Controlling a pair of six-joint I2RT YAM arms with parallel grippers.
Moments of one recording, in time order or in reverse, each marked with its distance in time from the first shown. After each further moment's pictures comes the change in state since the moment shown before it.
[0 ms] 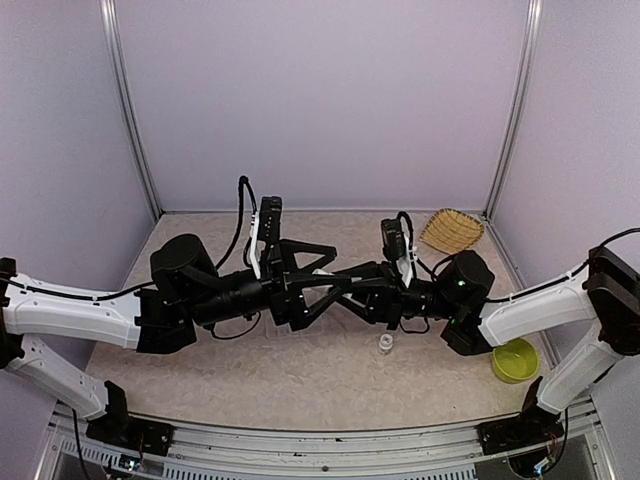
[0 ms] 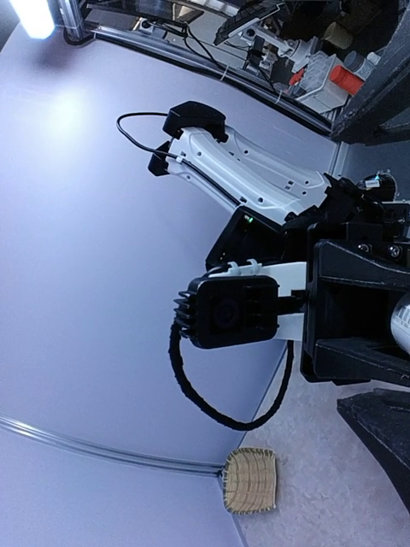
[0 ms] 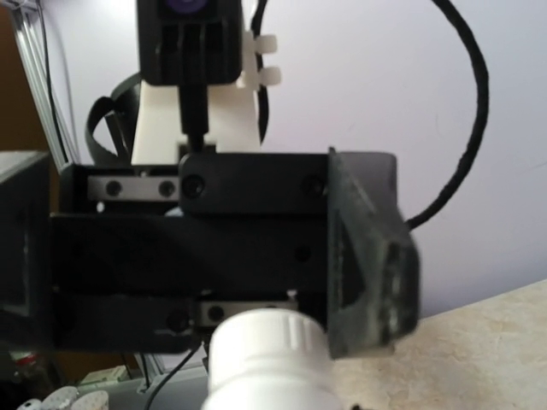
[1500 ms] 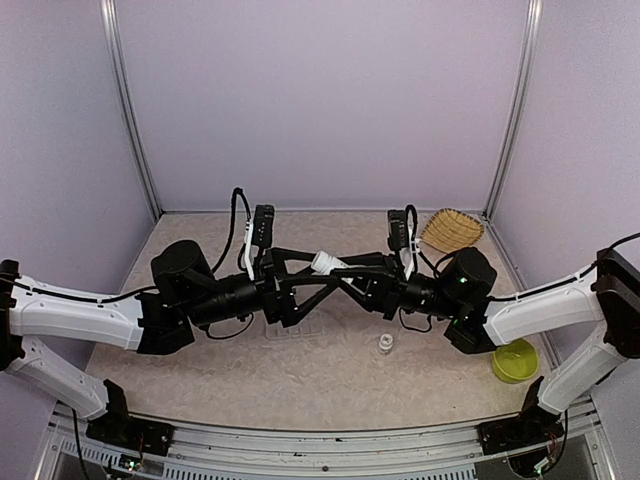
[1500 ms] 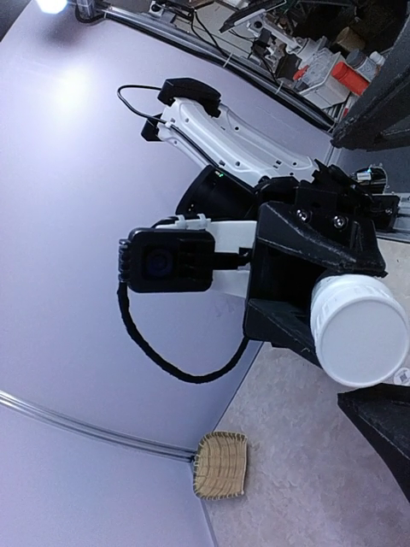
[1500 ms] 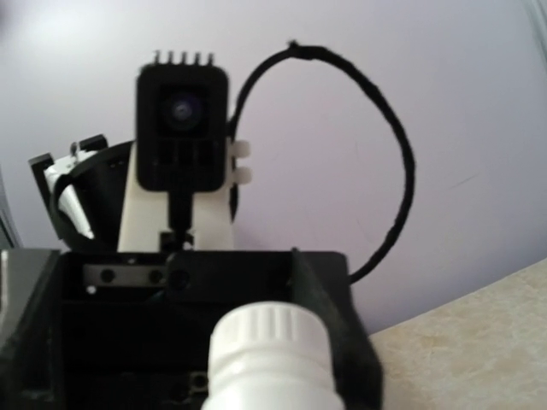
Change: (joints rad) left arm 0.074 -0.003 -0.084 0.044 0.037 -0.070; right arm -0.010 -0.036 0.002 -0.067 0.173 -0.024
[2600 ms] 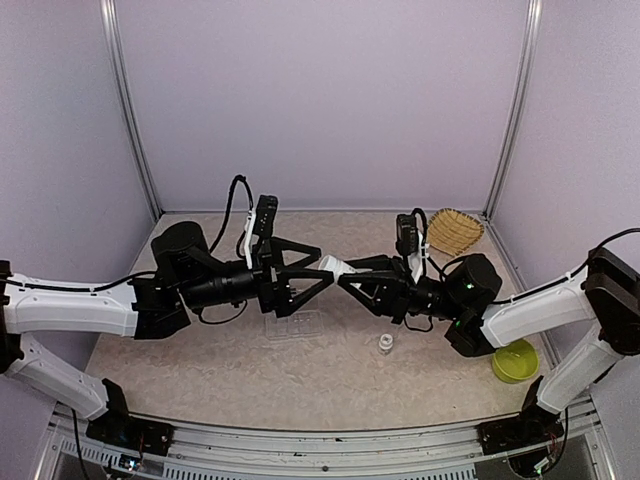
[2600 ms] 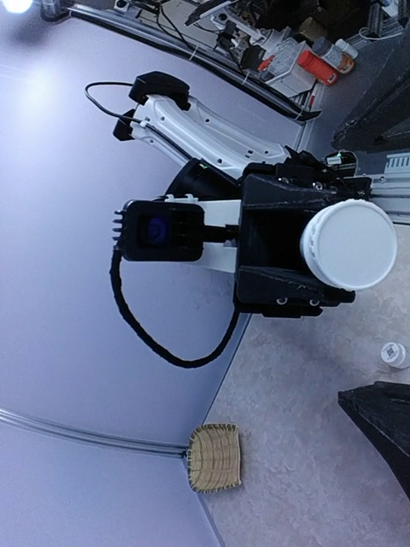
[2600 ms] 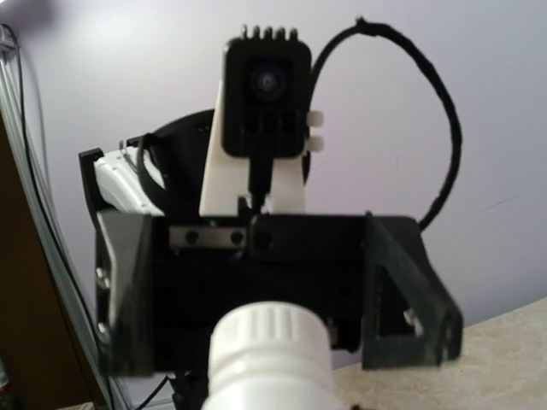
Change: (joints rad) left arm 0.079 -0.023 0.063 -0.159 0.116 0.079; right arm -0.028 0.036 -0.042 0.167 -0.098 0.035
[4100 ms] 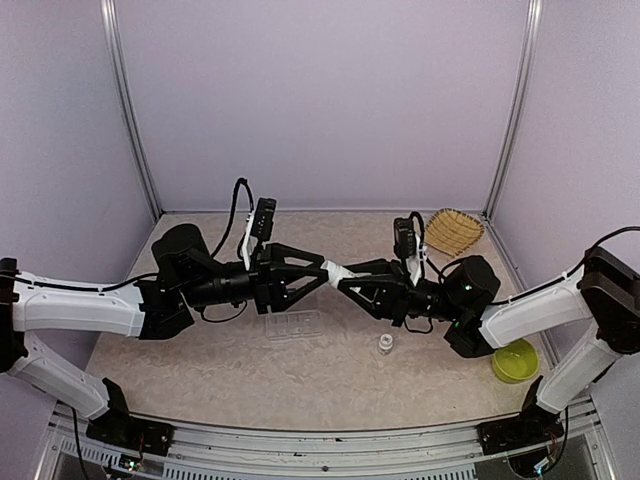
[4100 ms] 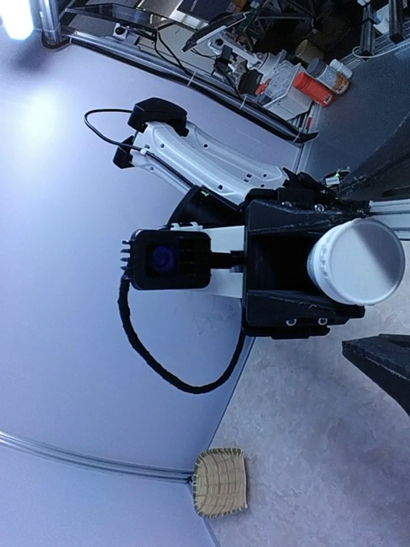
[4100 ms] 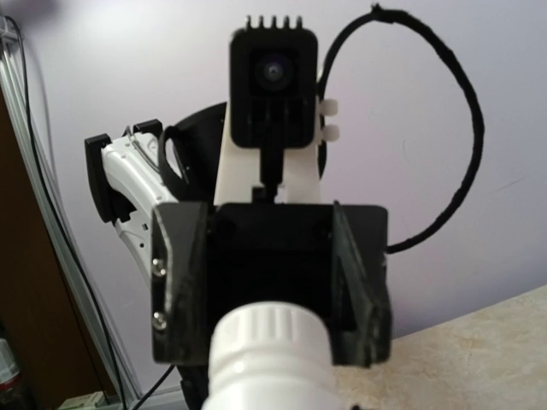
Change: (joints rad) left arm 0.039 0.038 -0.030 0.107 0.126 -0.033; right arm -0.006 0.015 -0.009 0.012 -0.027 0.018
